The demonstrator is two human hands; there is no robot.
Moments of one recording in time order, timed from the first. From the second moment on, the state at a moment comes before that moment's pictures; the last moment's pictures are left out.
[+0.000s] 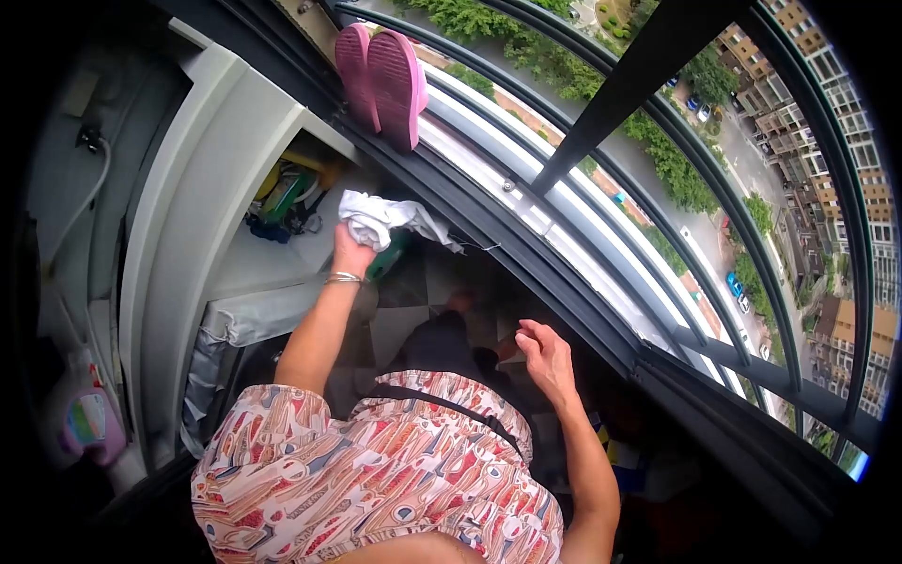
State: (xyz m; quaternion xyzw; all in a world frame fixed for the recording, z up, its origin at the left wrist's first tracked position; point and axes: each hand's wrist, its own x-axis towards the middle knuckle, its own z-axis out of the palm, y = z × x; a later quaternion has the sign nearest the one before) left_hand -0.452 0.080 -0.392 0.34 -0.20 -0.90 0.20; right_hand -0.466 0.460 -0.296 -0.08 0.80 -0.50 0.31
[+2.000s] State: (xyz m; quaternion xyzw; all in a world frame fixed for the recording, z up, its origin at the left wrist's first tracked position) left_hand -0.524 -0.021 -0.434 0.43 -0.76 -0.44 0.20; right_hand -0.472 0.389 -0.342 -0.12 0.81 -0.43 0.38
